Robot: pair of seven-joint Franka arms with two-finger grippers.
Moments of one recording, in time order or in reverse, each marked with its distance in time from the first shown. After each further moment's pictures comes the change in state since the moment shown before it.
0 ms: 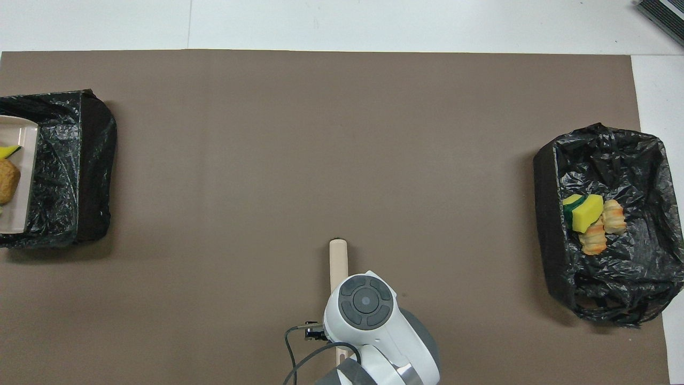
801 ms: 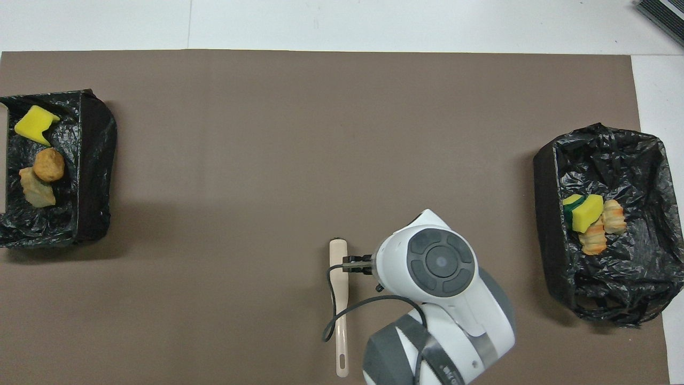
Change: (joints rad) left arm -0.149 -0.068 -0.007 -0.058 0.427 -0.002 -0.278; right arm -0.318 -0.119 -0.025 0.131 -0.344 -0.053 -0.019
